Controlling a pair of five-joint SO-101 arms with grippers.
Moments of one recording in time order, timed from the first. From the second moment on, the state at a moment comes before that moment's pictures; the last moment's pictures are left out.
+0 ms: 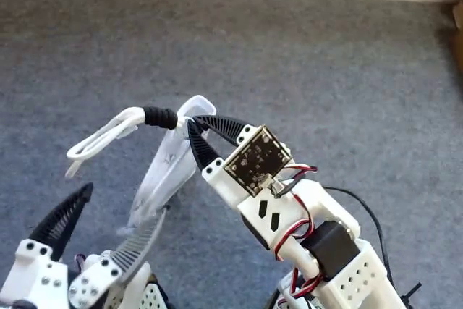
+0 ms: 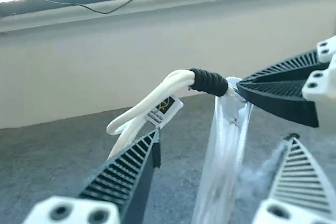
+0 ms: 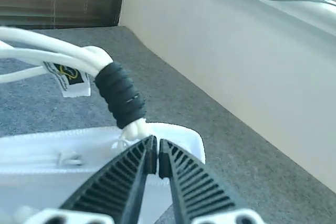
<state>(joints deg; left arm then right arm) 5.7 -104.3 29.1 90.9 -1.5 -41.0 -66.5 47.8 37.0 17.9</state>
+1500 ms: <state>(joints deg) 18.3 -104.3 46.7 88.5 -5.7 -43.0 -66.4 42.7 46.8 15.4</state>
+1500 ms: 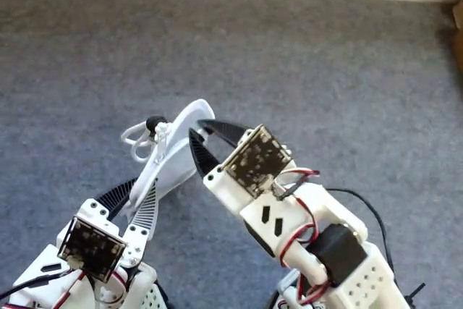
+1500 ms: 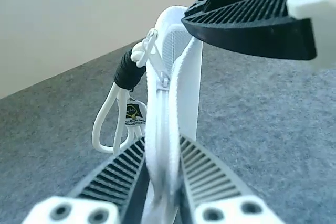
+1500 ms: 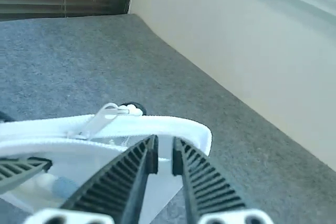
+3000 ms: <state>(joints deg) 19.0 -104.3 46.7 88.2 -5.4 -50.2 -52.9 33.5 46.8 -1.0</state>
